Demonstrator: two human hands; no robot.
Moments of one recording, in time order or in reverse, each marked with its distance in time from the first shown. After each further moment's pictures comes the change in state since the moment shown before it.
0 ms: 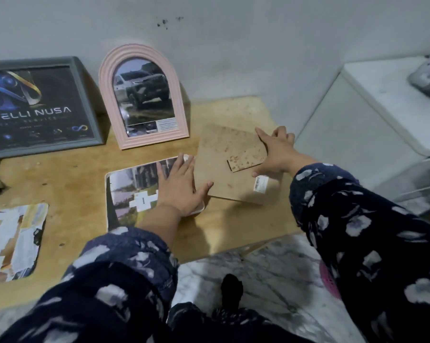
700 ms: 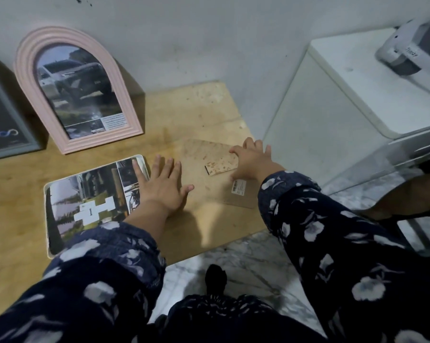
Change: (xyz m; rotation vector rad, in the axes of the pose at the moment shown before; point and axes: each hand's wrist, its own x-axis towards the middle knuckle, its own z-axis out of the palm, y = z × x) left_hand 0.043 0.065 0.031 0.321 -0.210 0.003; right_hand 0.025 0.070 0.036 -0.125 -0.116 0.050
